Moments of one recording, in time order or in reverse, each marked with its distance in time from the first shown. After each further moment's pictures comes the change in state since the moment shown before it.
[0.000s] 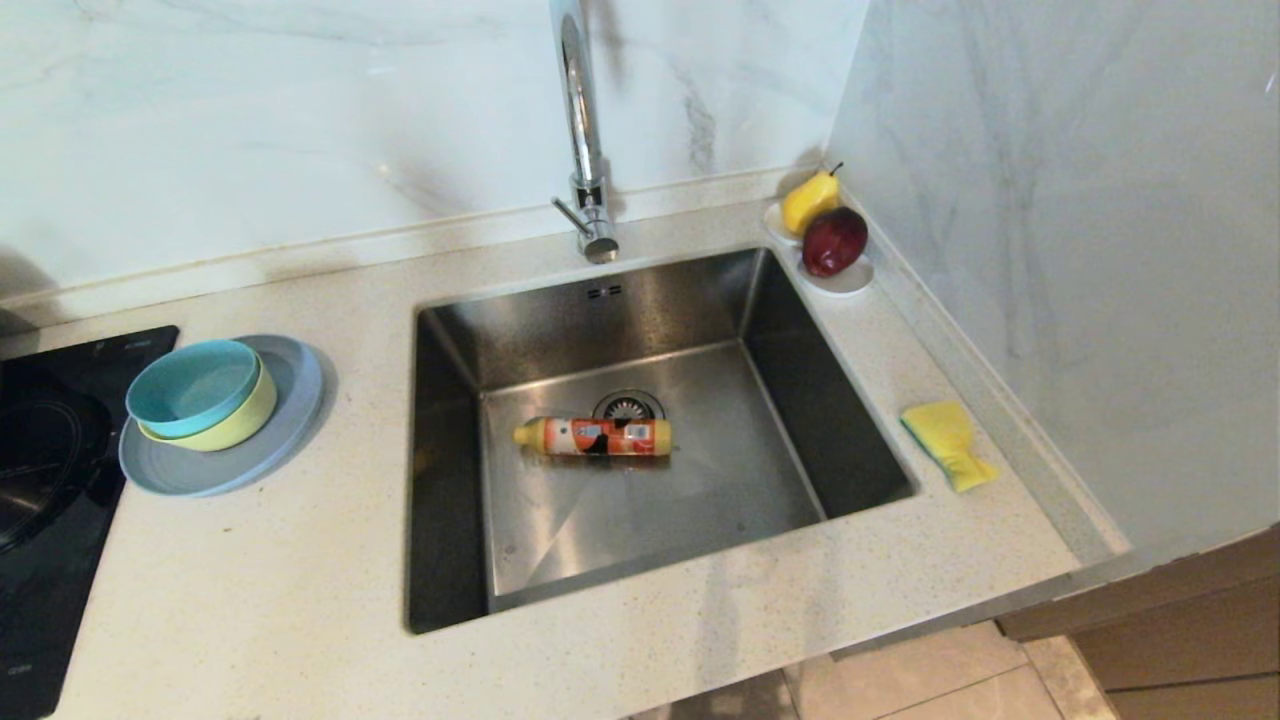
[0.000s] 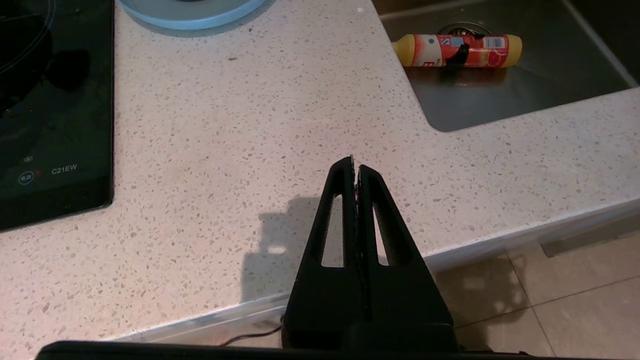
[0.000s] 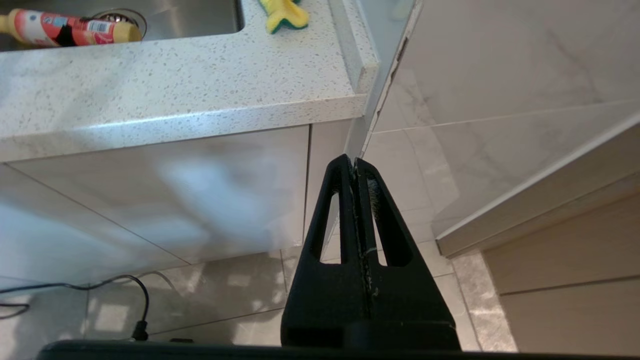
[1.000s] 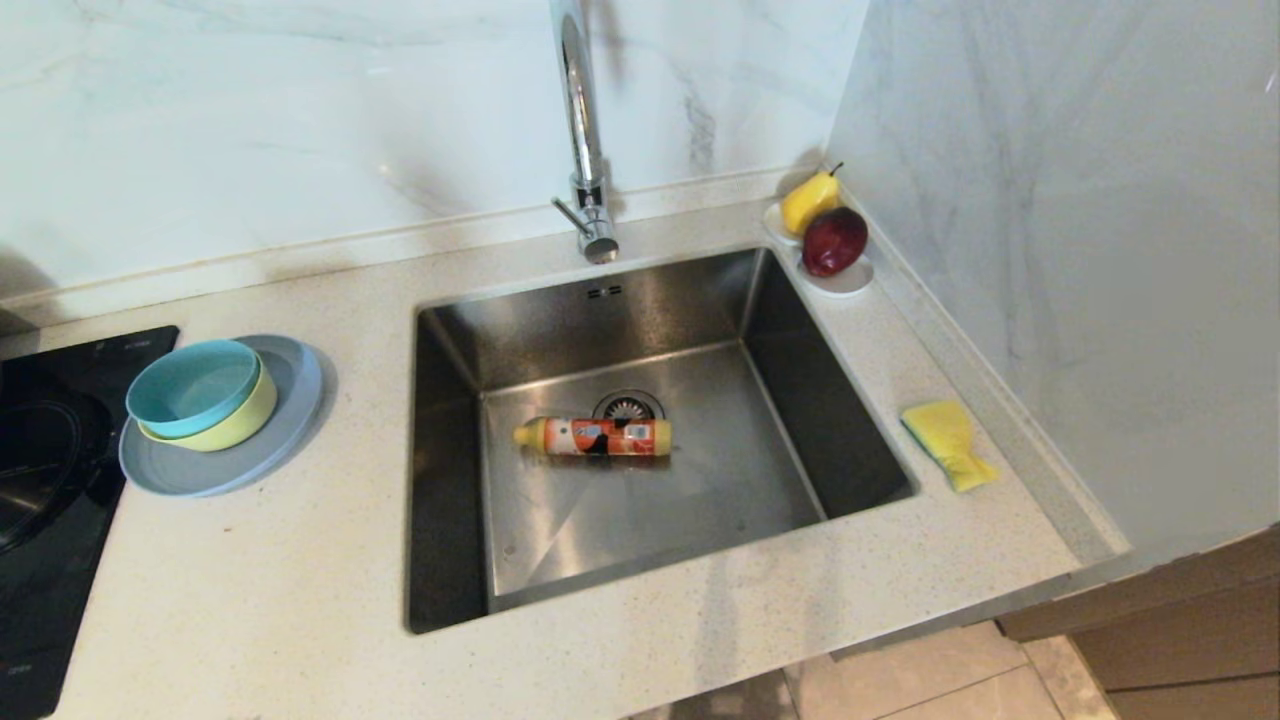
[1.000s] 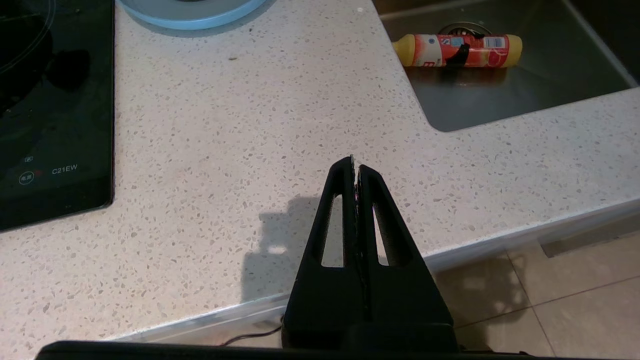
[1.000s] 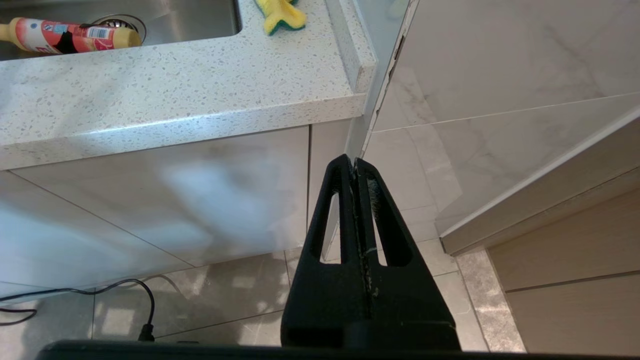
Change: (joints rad) left arm 0.000 0.000 -0.001 0.000 0.000 0.000; right arm 0.000 0.000 0.000 -0.003 -0.002 0.018
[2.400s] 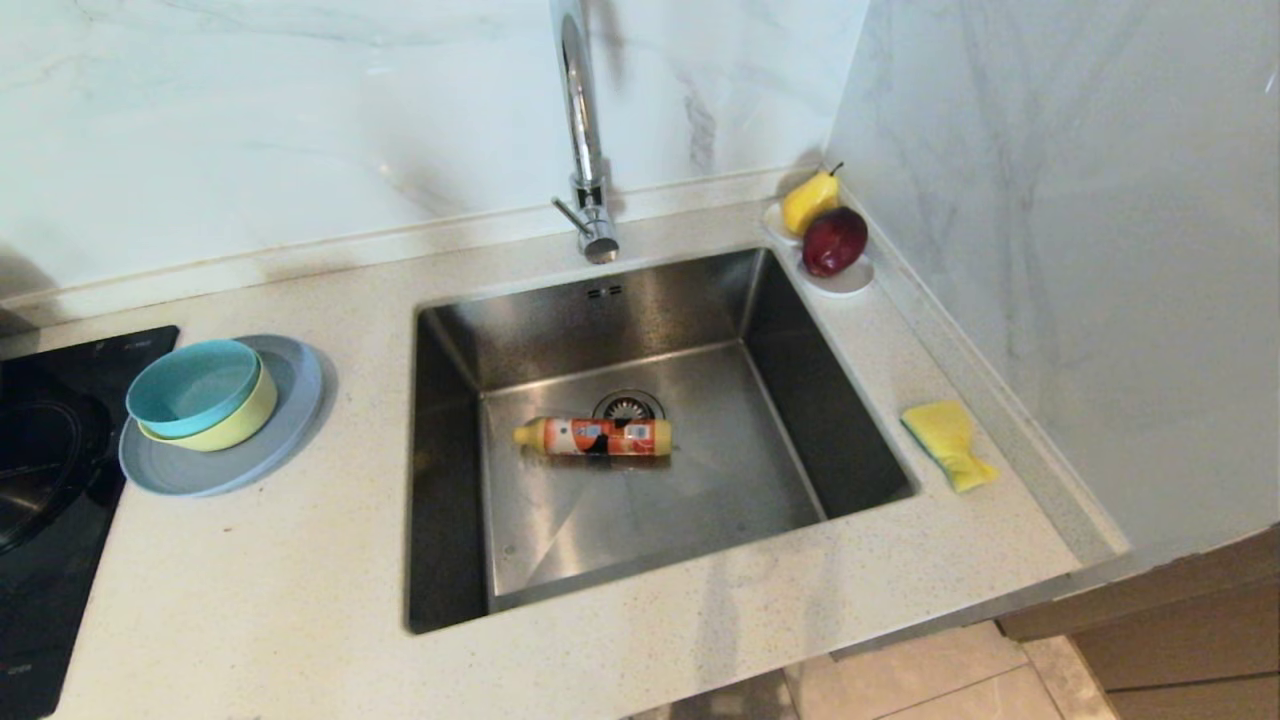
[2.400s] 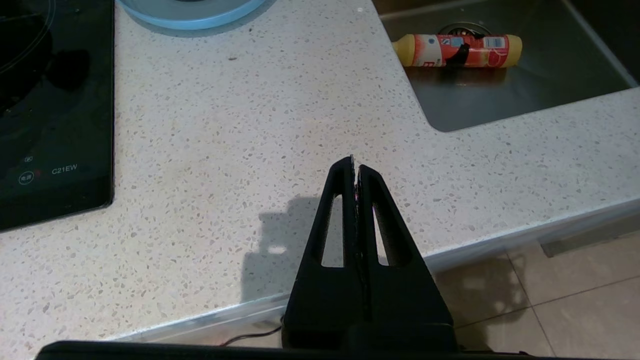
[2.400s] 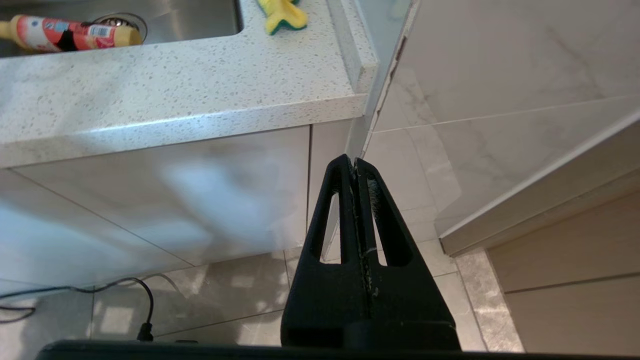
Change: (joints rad) left arm 0.000 0.001 0.001 0.000 -0.001 0.000; right arm 0.000 0.000 0.000 0.001 0.001 -0.002
